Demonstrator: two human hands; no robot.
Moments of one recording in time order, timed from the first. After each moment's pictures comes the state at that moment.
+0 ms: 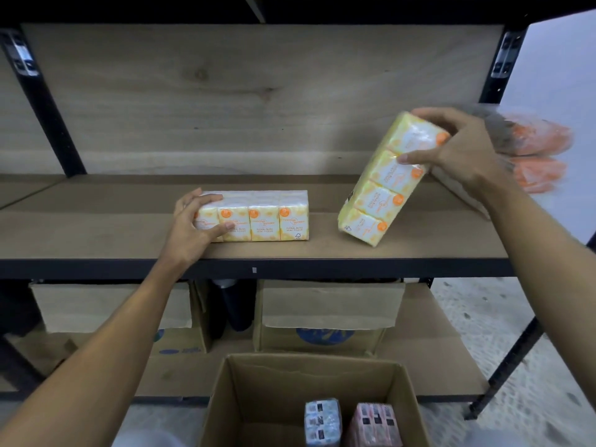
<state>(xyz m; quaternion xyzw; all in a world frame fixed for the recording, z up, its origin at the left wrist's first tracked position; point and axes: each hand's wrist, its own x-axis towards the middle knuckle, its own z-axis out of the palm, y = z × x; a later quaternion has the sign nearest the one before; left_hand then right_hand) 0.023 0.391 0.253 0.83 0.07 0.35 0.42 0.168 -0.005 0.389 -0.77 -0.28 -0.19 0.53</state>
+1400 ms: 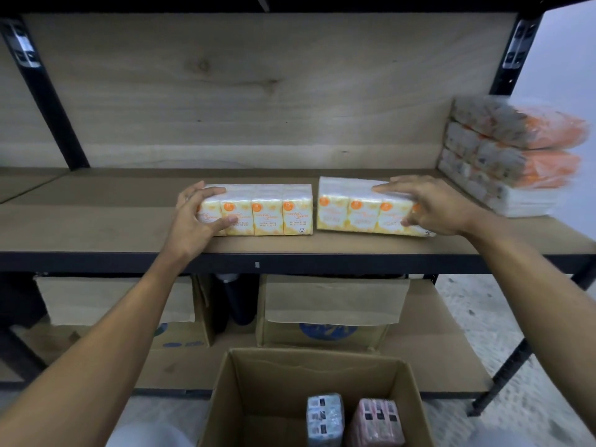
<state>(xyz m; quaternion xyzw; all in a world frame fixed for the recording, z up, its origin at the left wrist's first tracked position) 0.028 0.394 0.251 0.84 0.08 0.35 0.41 0.172 -0.002 0.323 -0.91 -0.39 -0.10 0.14</state>
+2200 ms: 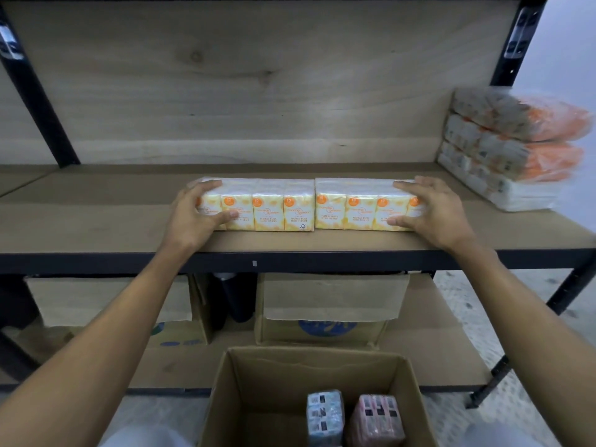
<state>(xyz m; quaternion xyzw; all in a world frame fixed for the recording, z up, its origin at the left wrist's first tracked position) 0.043 0.395 0.255 0.84 0.10 0.35 0.39 0.167 0.000 0.280 -0.91 -0.22 -0.19 0.30</state>
